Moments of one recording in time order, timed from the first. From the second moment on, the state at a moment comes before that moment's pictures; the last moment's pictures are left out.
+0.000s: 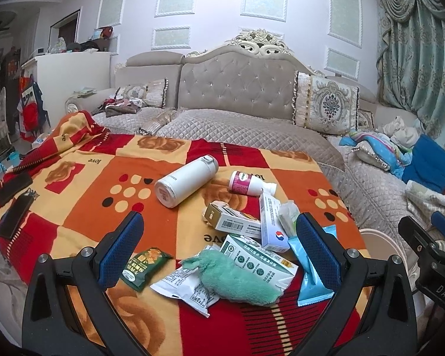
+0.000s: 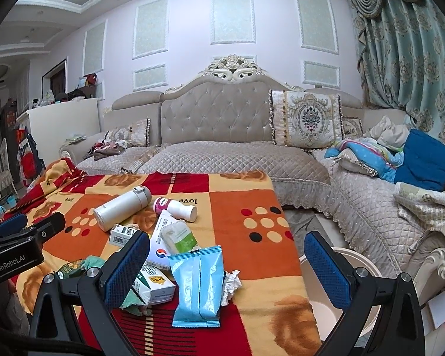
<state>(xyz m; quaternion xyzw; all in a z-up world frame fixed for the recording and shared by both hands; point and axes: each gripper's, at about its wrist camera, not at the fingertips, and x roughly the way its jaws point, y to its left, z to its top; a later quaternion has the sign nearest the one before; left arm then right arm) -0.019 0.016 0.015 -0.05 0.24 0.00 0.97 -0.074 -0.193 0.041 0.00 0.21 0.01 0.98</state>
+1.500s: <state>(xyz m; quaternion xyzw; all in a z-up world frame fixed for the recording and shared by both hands) -0.018 0.022 0.012 -0.05 0.25 0.00 0.97 -0.072 -0.195 0.038 0.01 0.21 0.02 0.98</state>
